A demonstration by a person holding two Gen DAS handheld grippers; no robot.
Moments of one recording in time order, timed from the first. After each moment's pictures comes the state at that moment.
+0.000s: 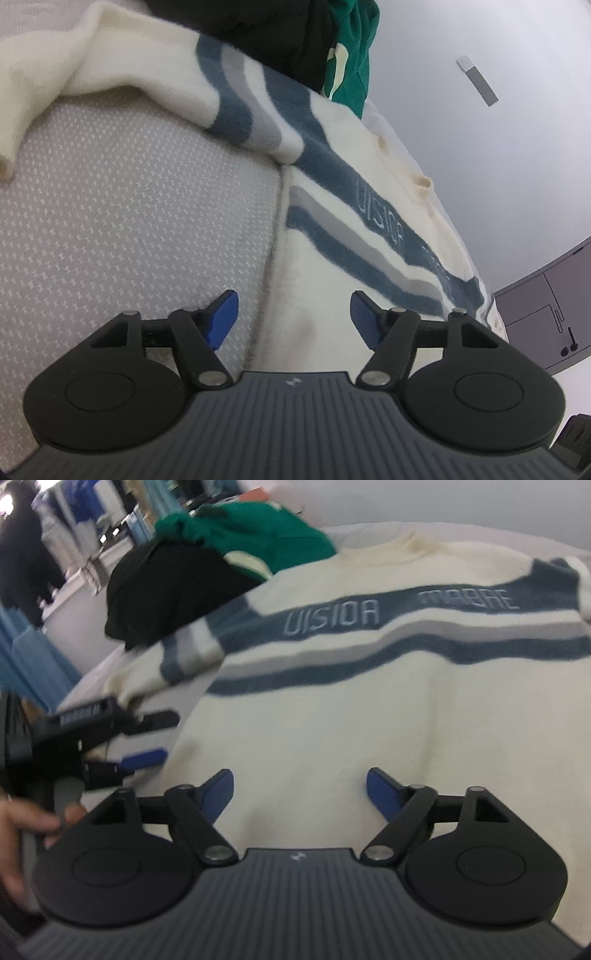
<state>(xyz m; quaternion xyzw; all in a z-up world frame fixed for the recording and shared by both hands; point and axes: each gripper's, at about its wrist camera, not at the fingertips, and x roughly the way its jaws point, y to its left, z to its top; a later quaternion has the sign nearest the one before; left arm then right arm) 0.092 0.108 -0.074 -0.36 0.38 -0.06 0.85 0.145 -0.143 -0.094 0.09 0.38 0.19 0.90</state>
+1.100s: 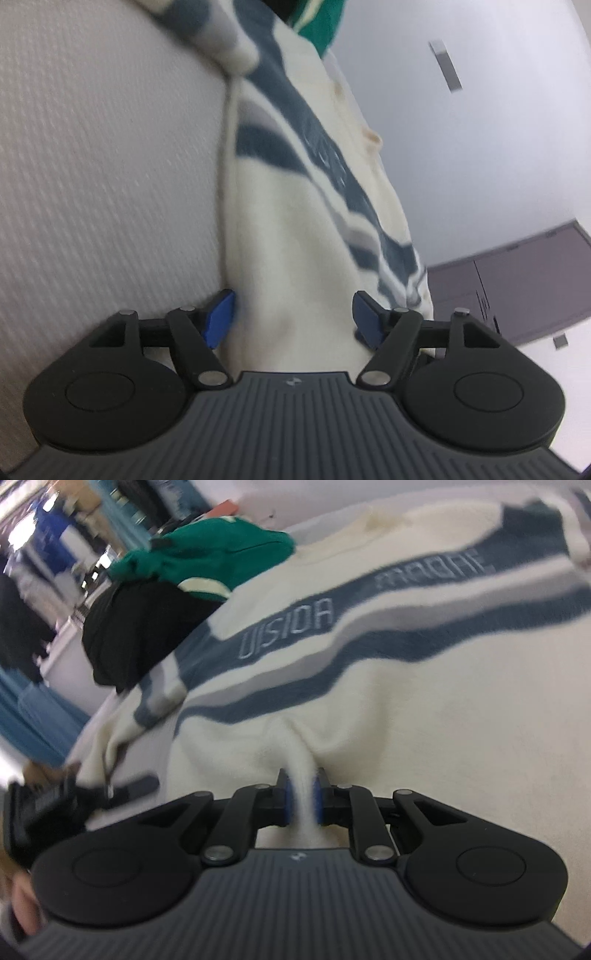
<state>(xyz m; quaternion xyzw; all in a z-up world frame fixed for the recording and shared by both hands) 0.099 0.071 -0.108 -0.45 0.40 -0.18 0.78 0.194 -0.201 -0.121 0.22 0.40 0.19 0.87</state>
